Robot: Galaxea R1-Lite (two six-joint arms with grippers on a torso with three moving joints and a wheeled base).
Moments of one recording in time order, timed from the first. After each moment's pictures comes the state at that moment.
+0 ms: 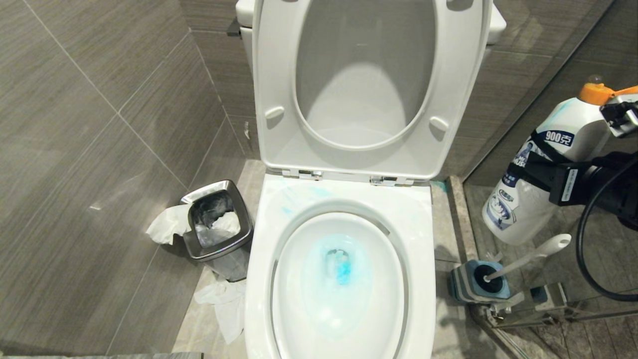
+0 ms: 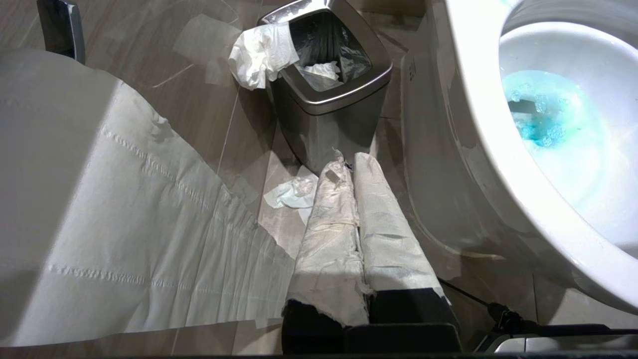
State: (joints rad) left arm -0.01 0.00 0.00 0.01 0.00 0.00; right arm 0.12 1.37 -0.82 -0.38 -0.12 -0.04
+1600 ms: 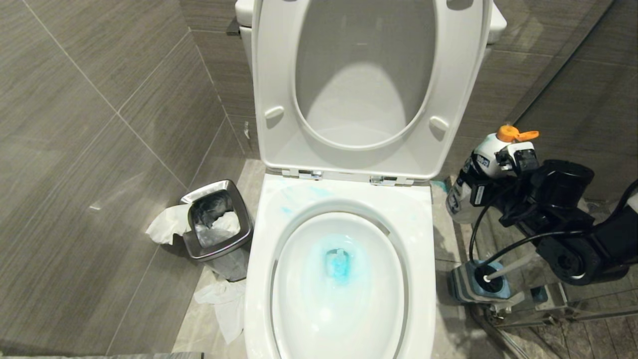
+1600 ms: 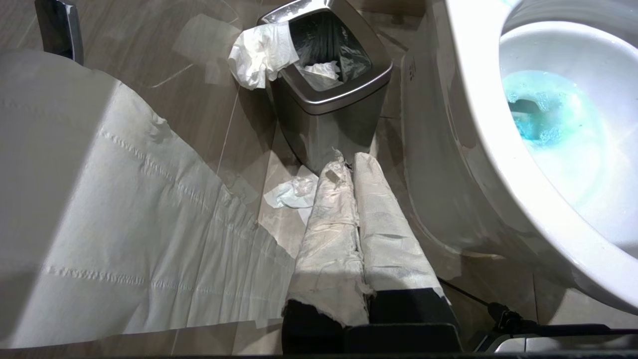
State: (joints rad) left arm -0.01 0.00 0.00 0.01 0.00 0.00; right arm 0.07 2.02 -0.85 -1.20 -0.12 -0.13
